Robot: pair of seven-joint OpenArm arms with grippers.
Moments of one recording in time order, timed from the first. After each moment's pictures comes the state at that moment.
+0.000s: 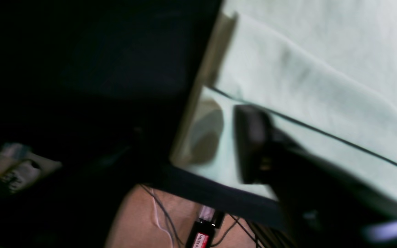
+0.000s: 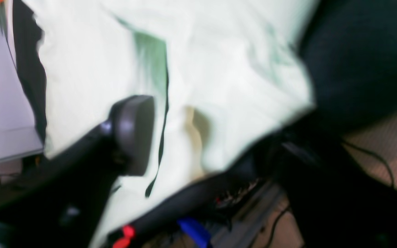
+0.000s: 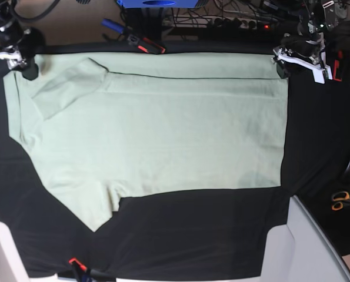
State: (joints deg) left arm 31.3 -13.8 -22.4 82.7 -32.0 -9.1 21.2; right arm -20.6 -0.9 55.1 72.4 49.8 26.9 -48.9
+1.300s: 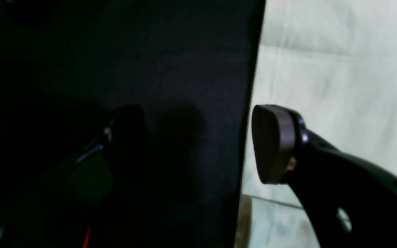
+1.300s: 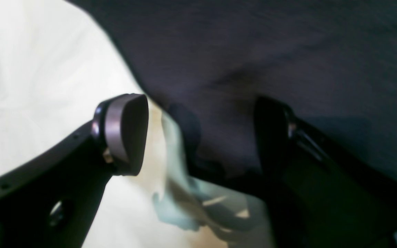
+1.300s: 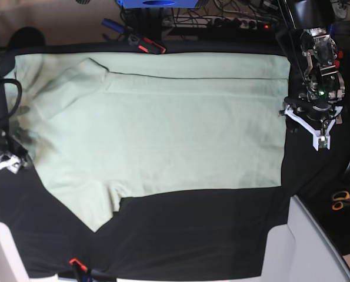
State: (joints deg) left arm 7.7 -14.1 -22.2 78.3 0.7 -9.8 32.0; right arm 28.2 25.0 18.2 17.0 19.3 30.3 -22.4
